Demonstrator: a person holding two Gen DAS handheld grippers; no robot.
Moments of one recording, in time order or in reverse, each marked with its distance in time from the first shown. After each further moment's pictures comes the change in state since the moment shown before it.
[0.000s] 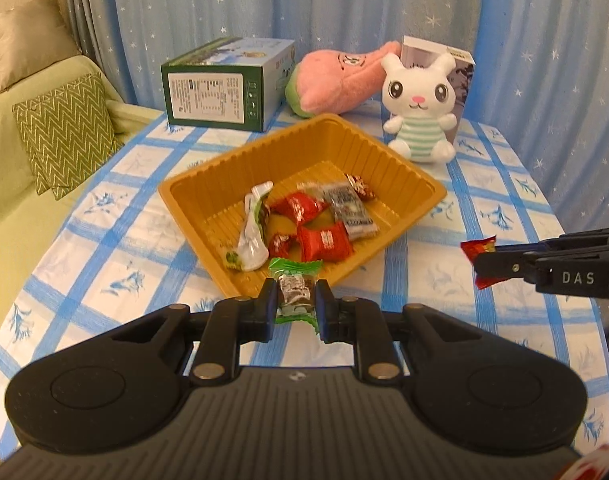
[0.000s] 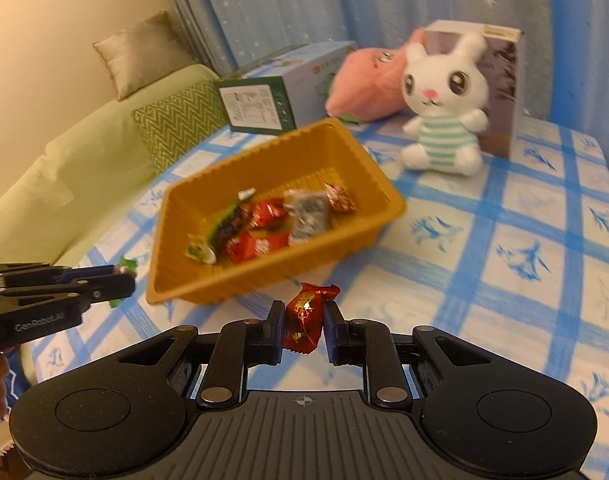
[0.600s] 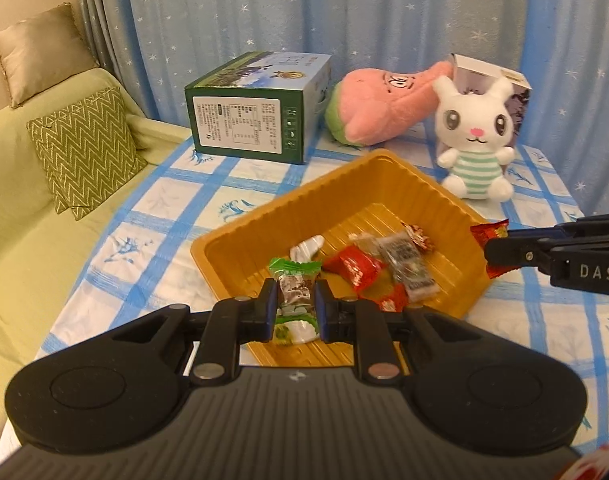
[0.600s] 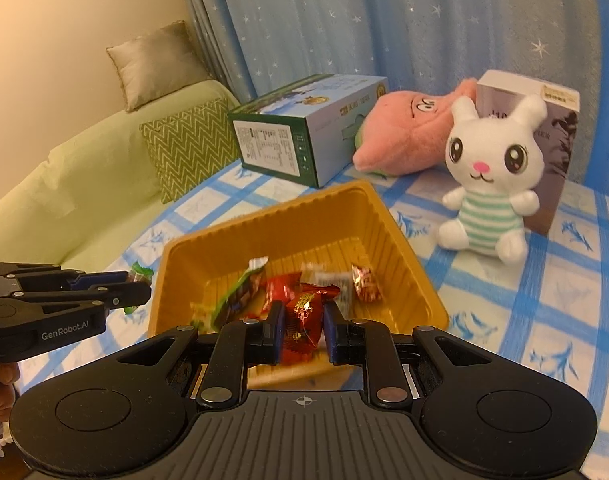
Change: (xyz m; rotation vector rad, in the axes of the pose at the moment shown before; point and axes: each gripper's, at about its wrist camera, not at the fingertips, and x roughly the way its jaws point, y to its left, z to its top) left arm 0.050 0.034 0.057 0.004 -0.012 0.082; right arm 0.051 0.014 0.070 -0.069 -0.053 0.006
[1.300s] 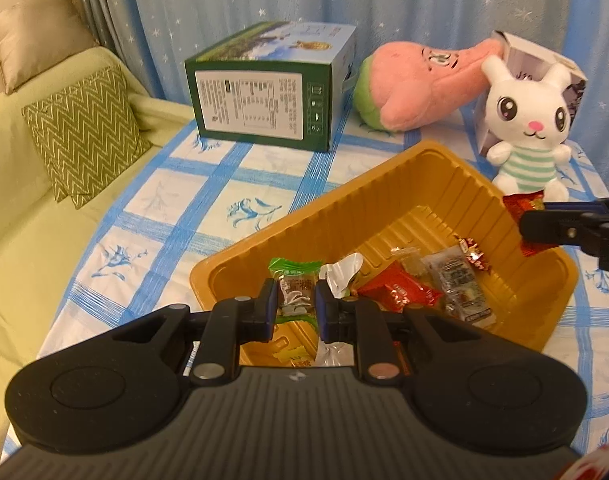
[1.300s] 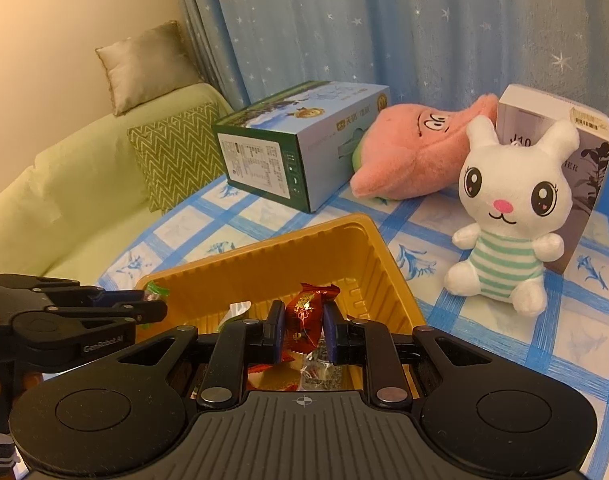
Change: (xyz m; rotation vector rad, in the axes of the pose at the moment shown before) left arm 0.078 0.018 0.026 -0.011 0.087 0.030; right arm 0.047 -0.007 0.037 -0.013 -0.004 -0.023
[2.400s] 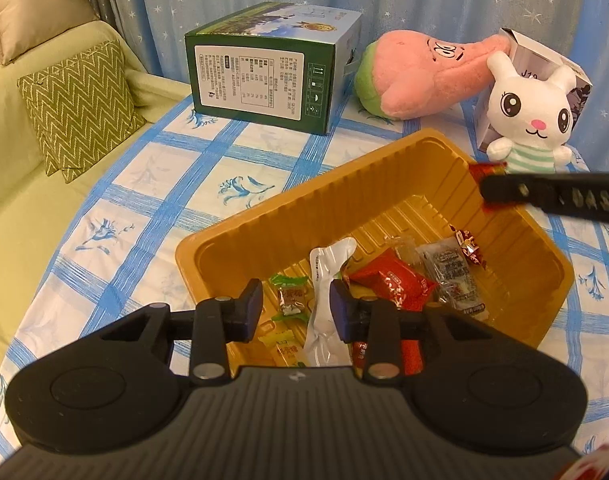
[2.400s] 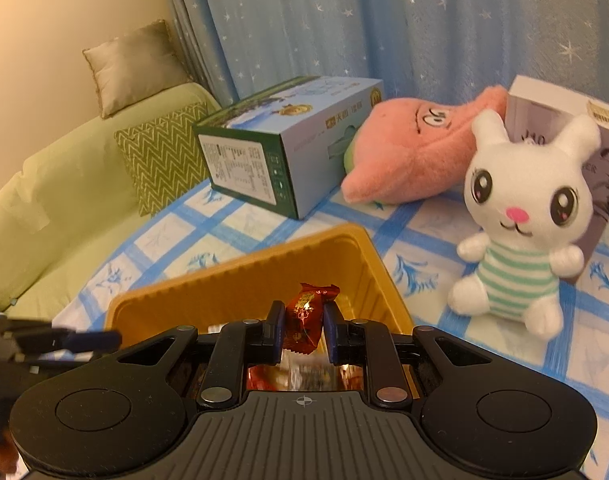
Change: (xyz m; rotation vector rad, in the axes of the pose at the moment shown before) left arm 0.004 0.002 -0.006 -0.058 0.037 -0.036; right arm 0.038 -0.013 0.018 0.018 -0.007 -0.008
